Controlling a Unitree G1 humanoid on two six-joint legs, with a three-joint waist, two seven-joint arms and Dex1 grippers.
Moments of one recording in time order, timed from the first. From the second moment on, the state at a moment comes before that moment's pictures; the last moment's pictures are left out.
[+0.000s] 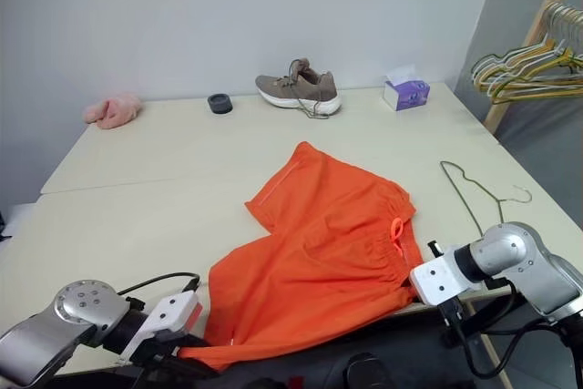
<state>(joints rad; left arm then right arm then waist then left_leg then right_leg) 0.16 1.09 -0.13 -0.37 -0.41 0.39 -1.43 -0.25 -1.07 0.31 -0.16 0.03 -0.17 1.38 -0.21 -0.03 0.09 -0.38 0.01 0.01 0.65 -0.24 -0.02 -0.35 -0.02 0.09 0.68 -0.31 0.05</state>
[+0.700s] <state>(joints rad) -0.06 0.89 -0.05 -0.38 -0.61 0.58 -1.23 -0.29 -0.90 0.03 -0.07 0.17 0.27 0.99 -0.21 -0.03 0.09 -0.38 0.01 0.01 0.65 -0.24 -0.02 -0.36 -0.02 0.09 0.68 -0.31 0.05</state>
